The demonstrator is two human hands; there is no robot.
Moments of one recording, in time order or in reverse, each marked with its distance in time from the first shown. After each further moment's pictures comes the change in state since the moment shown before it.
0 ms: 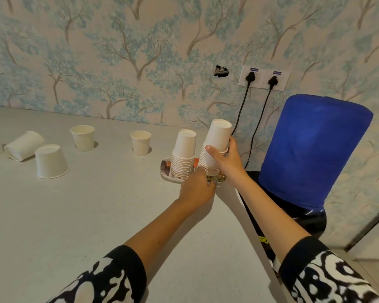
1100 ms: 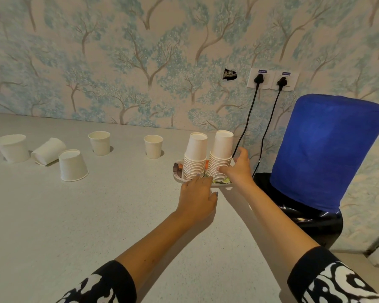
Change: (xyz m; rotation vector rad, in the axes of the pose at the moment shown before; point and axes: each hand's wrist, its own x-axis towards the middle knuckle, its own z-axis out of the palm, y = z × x) left_hand -0.038 -0.018 -0.019 0.263 0.112 0.140; right_hand -0.012 0.007 0.008 -0.312 0.135 0.146
